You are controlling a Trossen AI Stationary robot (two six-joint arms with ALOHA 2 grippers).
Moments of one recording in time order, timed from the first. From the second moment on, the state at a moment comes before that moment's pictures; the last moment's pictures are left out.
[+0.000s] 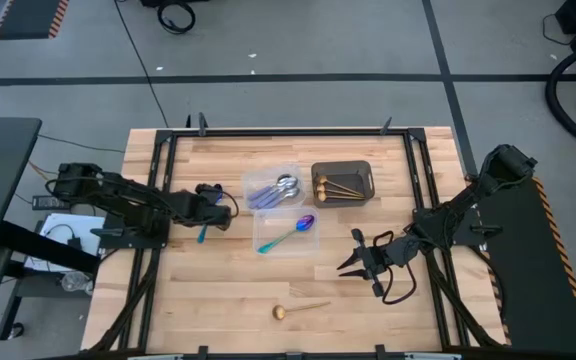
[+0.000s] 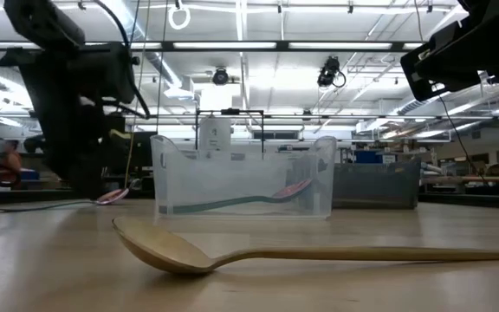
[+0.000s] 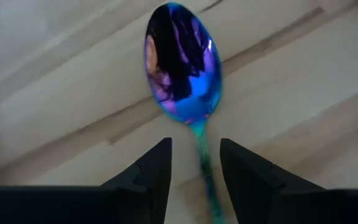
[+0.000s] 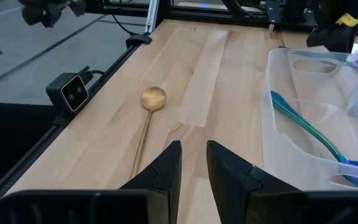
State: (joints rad) left arm -0.04 1.36 0.52 -0.61 -0.54 -1.05; right arm 0.59 1.27 0.39 0.49 0.29 0.13
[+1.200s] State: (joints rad) left arm -0.08 1.34 0.61 -0.52 -0.46 -0.96; right arm 0.59 1.27 0.39 0.50 0.29 0.11
